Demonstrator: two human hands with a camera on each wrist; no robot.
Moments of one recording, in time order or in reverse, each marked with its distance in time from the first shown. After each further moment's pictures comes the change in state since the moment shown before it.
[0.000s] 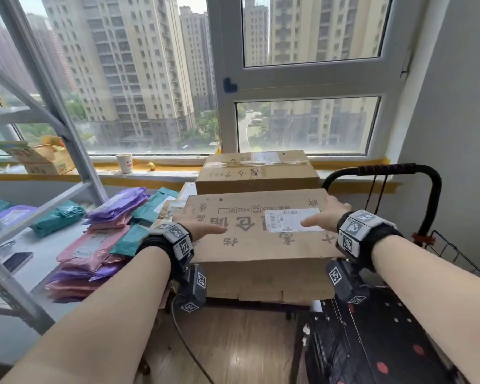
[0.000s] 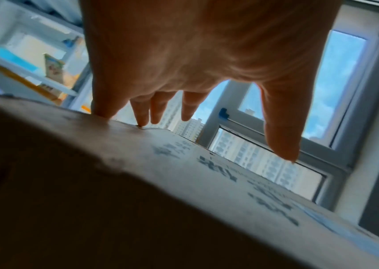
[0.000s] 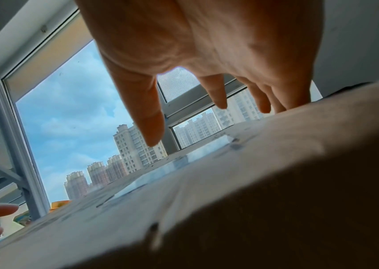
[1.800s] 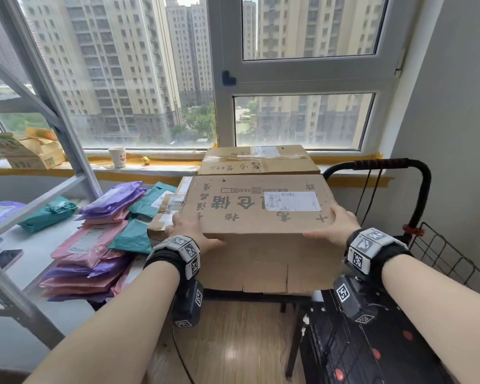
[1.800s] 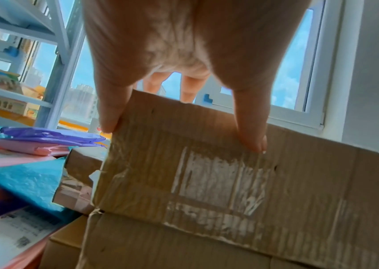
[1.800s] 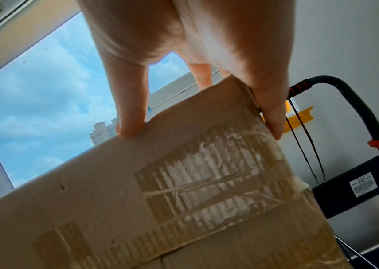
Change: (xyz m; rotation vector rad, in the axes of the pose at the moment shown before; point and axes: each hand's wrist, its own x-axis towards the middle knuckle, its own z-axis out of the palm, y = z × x) left_hand -0.005 -0.040 0.014 0.322 0.086 0.079; right_hand -0.035 0.021 0.033 0.196 0.078 -0.088
